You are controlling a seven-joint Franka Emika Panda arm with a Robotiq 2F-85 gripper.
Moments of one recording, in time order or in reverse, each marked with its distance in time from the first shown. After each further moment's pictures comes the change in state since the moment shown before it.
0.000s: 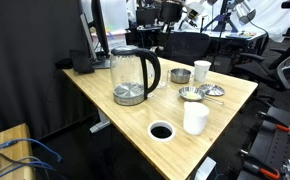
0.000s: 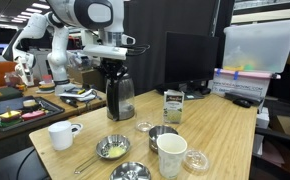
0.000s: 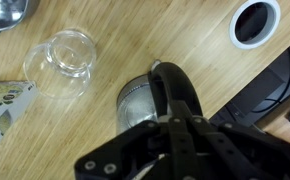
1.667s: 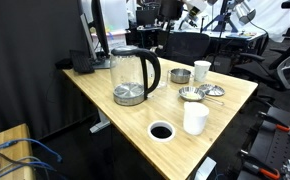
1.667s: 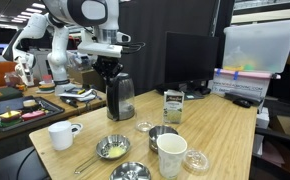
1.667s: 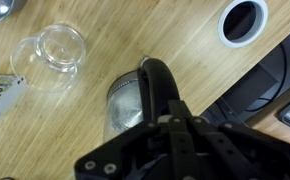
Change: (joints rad) arm 0.014 -0.034 0.015 -0.024 0.013 0.002 0.000
